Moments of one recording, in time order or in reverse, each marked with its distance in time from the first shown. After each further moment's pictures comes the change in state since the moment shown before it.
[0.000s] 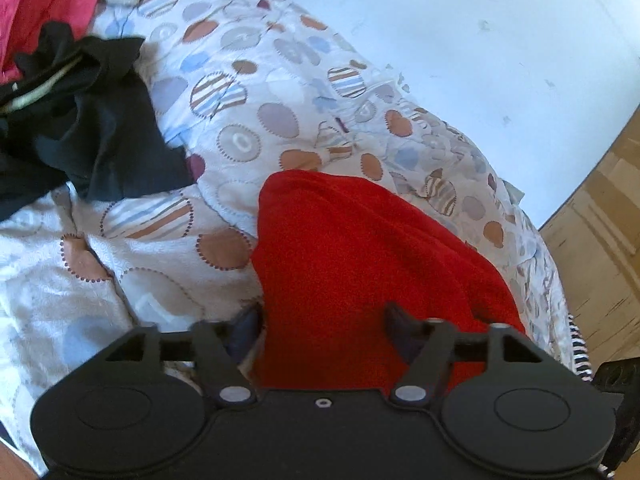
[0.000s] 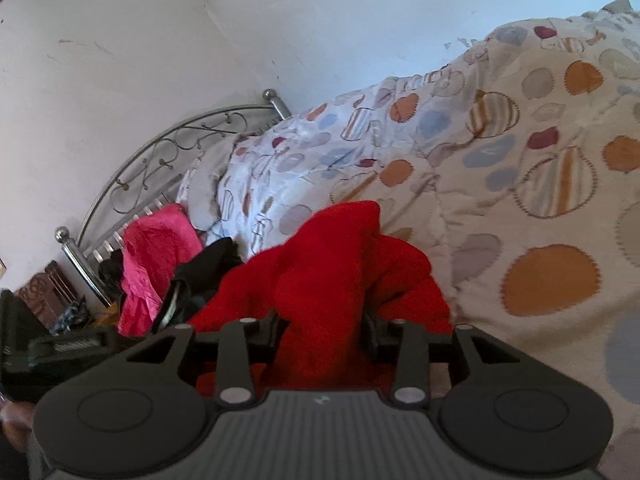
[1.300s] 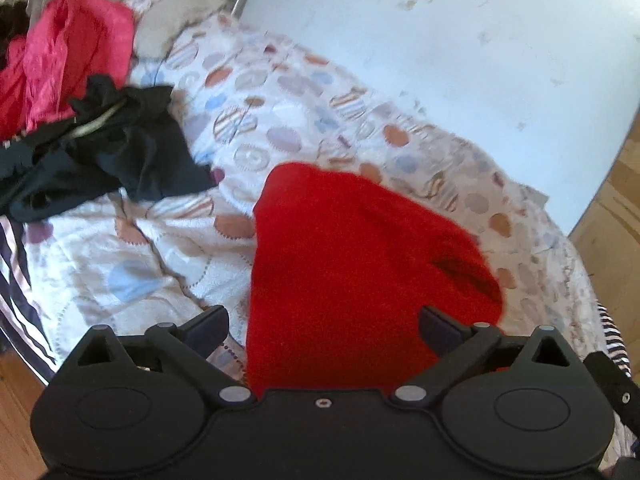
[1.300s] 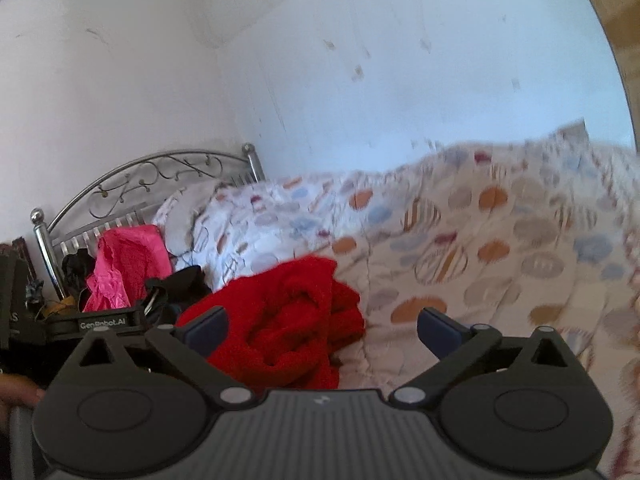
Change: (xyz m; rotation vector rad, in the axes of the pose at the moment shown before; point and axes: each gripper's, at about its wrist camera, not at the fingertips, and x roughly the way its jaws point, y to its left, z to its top) left arm -0.072 -0.064 -0.073 0.070 -0.136 0.147; right arm -0.173 0.055 -0.045 -0.221 -0.240 -0.196
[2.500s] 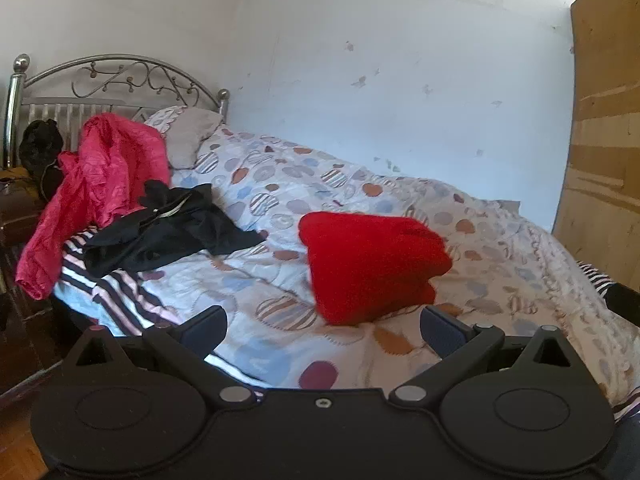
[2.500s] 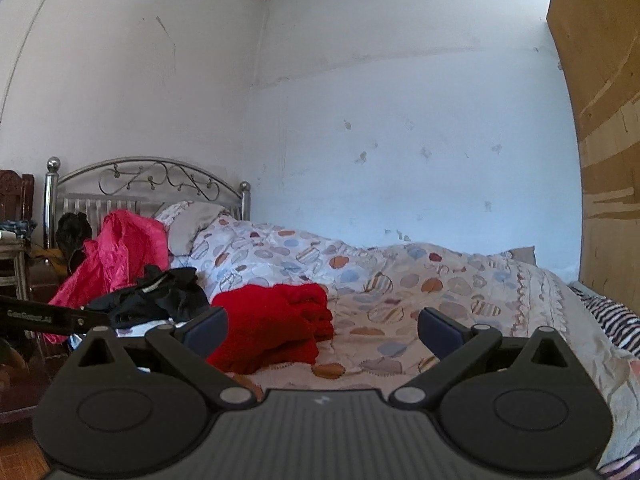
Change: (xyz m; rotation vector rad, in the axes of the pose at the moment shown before) left arm -0.215 0.024 -0.129 0.231 -0.262 0.050; right arm -0.195 0.092 -0.067 -0.270 -0.166 -0.157
